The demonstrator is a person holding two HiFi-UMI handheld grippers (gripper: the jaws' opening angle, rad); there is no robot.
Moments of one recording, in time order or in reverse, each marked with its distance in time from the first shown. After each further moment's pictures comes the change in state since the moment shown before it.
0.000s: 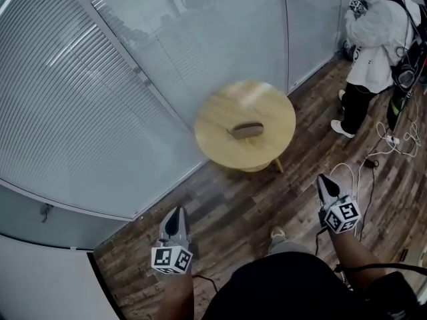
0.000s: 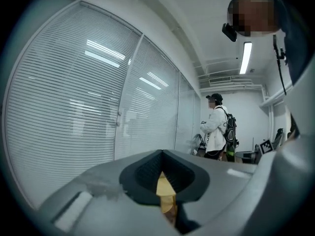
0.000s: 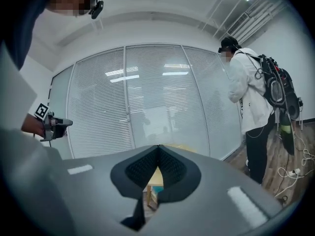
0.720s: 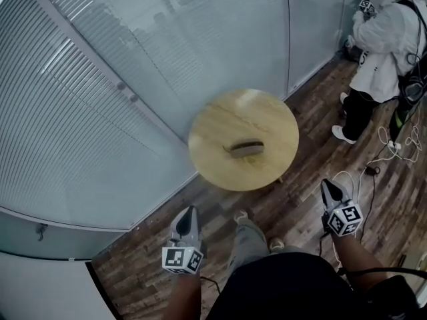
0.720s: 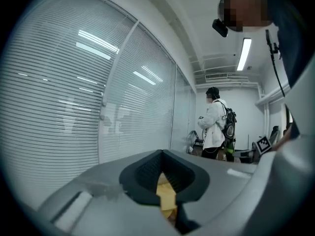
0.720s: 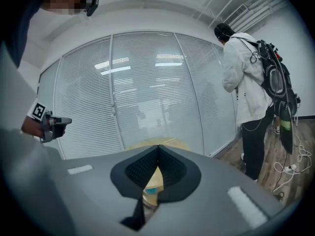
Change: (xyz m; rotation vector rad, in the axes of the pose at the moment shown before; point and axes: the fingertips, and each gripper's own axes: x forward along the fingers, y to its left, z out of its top) left arm 0.151 -0.012 -0.008 0.031 0.026 -0.081; right arm 0.089 -0.085 -0.008 0.042 0.084 -0.074
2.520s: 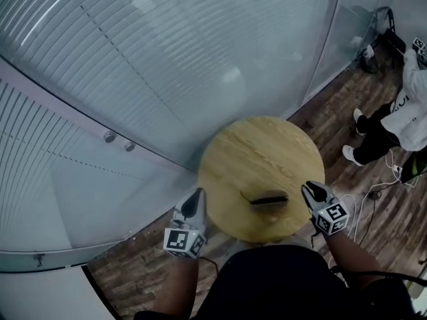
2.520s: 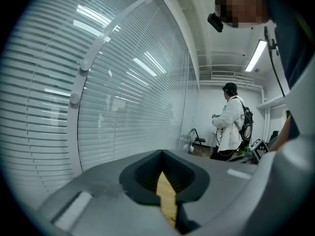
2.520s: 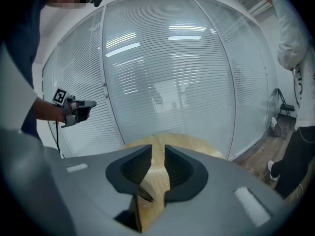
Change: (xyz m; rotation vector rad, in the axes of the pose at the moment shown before) left arm 0.304 0.184 0.034 -0.048 0.053 -0.087; right arm 0.349 0.028 0.027 -0.095 0.238 0.192
